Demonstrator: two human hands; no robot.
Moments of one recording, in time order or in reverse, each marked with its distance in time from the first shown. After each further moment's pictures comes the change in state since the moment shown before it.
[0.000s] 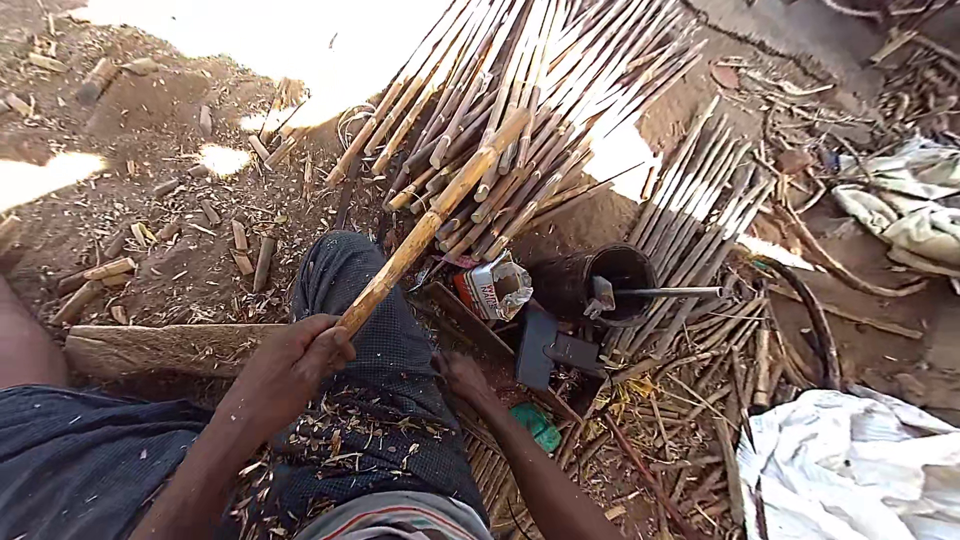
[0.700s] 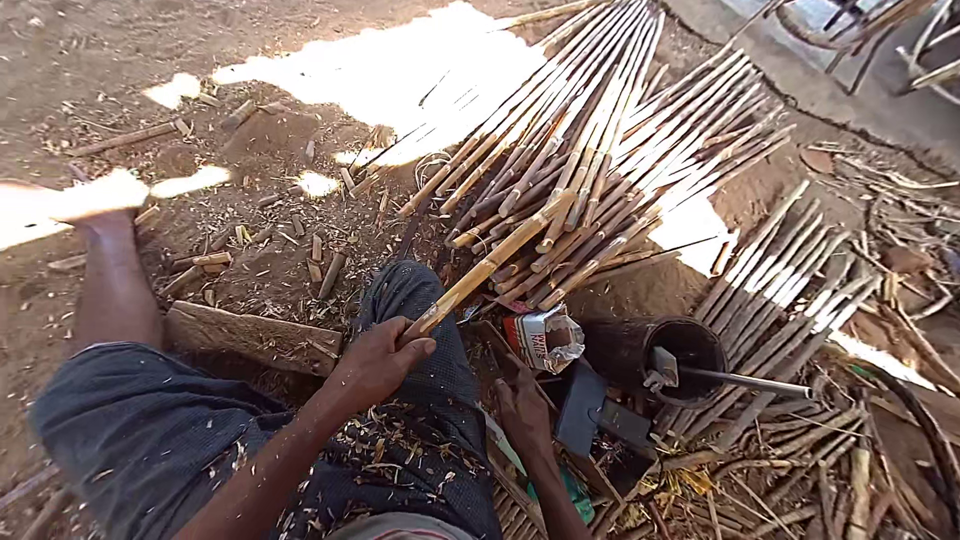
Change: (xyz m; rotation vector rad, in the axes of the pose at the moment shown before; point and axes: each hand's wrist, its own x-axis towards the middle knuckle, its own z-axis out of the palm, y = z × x) left_hand 0.031 -0.013 0.014 -0.133 -0.026 -0.112; right_hand -0.041 -0.042 -0.038 0.152 0.458 -0.120
